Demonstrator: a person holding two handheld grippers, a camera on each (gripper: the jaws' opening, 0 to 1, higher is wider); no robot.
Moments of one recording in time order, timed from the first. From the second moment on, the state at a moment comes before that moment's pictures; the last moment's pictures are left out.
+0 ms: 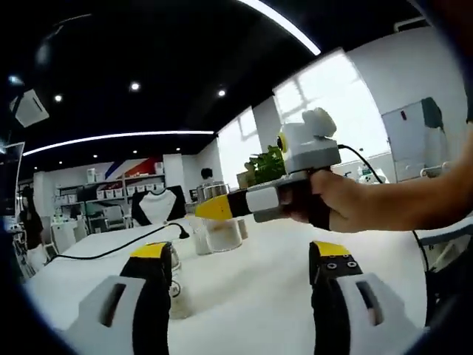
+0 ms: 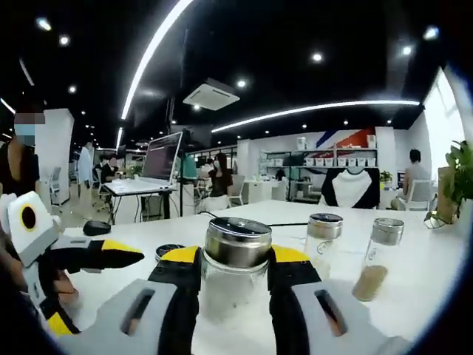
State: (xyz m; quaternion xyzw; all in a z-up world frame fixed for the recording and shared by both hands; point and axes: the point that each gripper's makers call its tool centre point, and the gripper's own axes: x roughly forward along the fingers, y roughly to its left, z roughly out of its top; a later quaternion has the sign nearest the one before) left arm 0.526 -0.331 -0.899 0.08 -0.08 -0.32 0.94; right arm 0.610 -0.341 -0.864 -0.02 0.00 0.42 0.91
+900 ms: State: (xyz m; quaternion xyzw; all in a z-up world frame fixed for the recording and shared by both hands) left arm 0.520 -0.349 -0.906 0.12 -0.09 -0.34 0.93; right arm 0.525 -0.332 -0.867 0.00 -0.02 0.37 0.93
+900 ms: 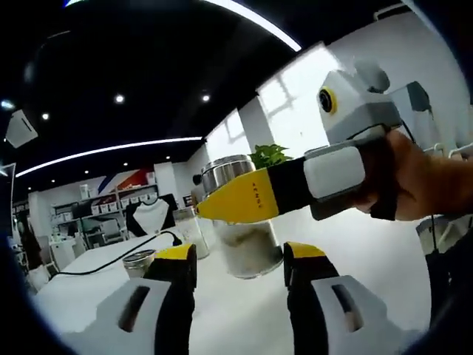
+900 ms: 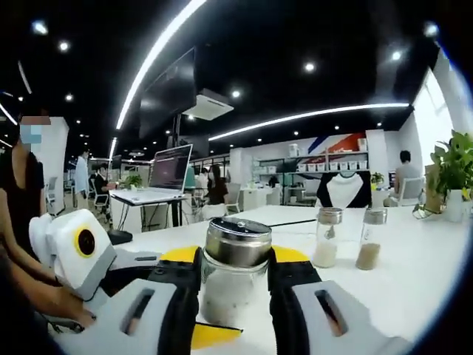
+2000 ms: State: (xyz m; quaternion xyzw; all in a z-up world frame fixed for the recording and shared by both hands) left arm 0.481 -0.382 -0.910 0.02 -0.05 -0.49 0.87; right arm 0.475 -0.329 -0.876 -0.02 0.02 0.56 0.83
